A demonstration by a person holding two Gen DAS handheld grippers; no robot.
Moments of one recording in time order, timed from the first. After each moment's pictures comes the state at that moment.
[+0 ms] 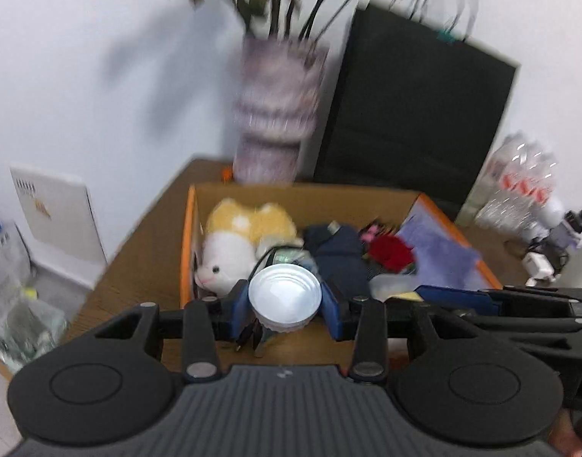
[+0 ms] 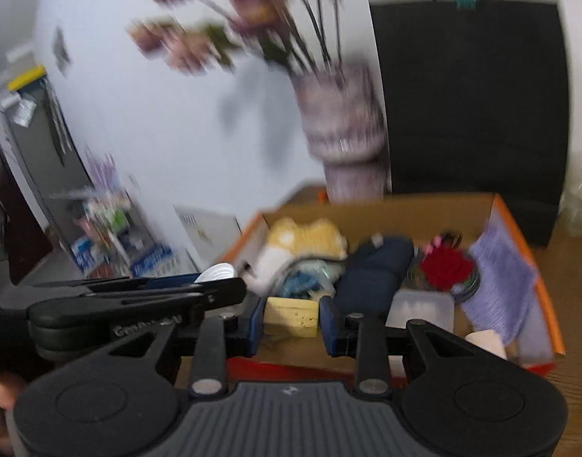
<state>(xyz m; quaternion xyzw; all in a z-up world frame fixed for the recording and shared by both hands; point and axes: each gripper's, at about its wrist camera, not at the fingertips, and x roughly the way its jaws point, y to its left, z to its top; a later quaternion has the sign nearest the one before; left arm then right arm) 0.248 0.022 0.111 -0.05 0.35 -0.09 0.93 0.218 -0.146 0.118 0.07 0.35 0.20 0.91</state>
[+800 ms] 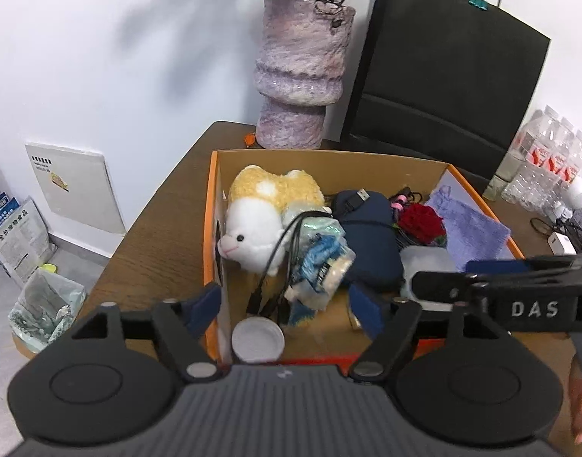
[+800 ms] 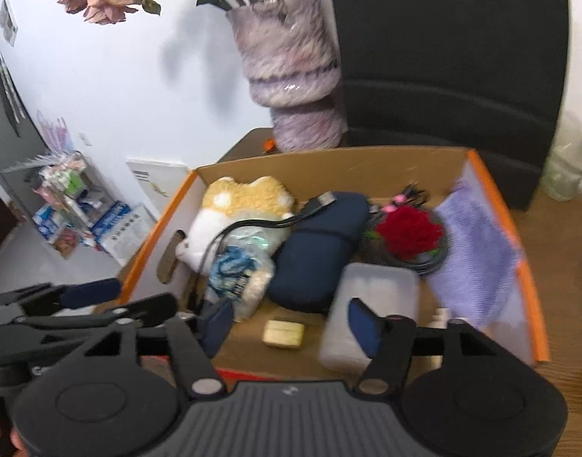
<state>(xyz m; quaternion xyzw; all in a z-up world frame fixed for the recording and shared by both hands) 0.242 0.028 0.108 -0.03 0.39 -0.06 0.92 0.249 -0.155 0.104 0.05 0.43 0.13 0.89</state>
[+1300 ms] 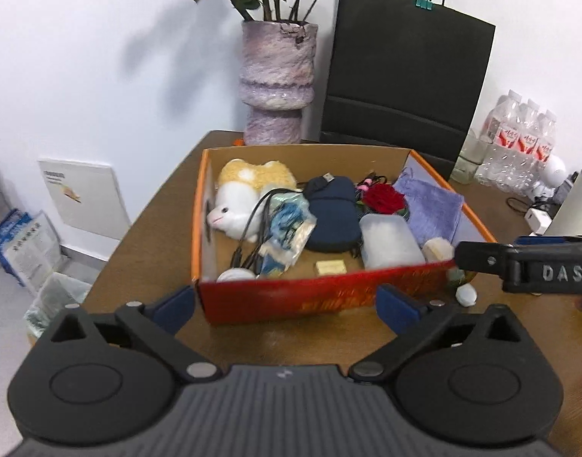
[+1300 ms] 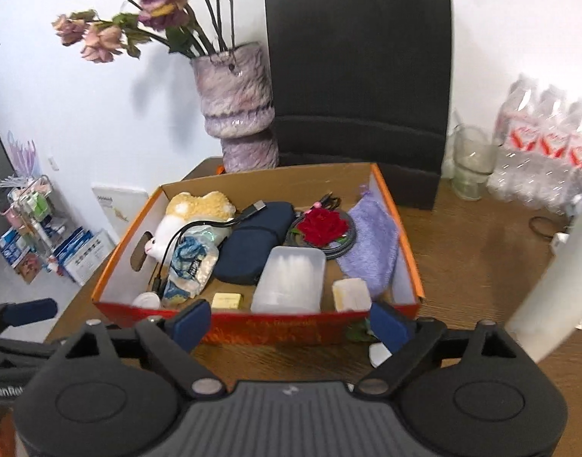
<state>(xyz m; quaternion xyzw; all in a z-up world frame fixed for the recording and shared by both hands) 0.156 0.003 0.125 -0.01 0.36 -0.05 0.93 0.159 -0.200 0.129 0.04 0.37 0.06 0.93</state>
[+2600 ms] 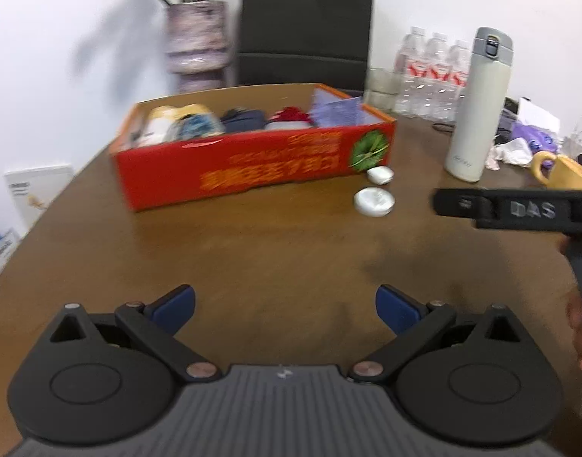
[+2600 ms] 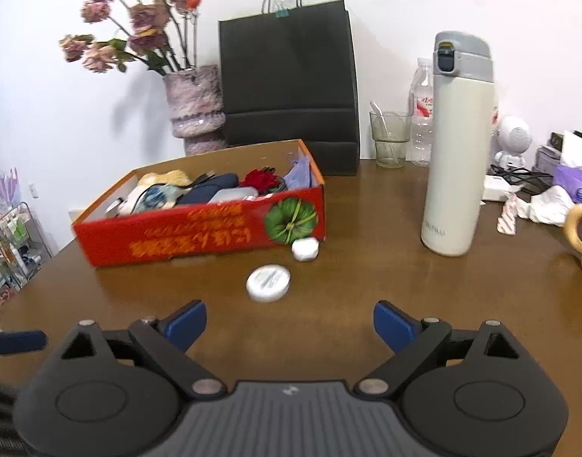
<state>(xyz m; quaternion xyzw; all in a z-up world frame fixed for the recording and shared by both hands) 0.038 -0.055 0.048 0.04 0.34 -0.14 0.93 0.031 -0.252 0.057 0.06 0.30 0.01 0.95</state>
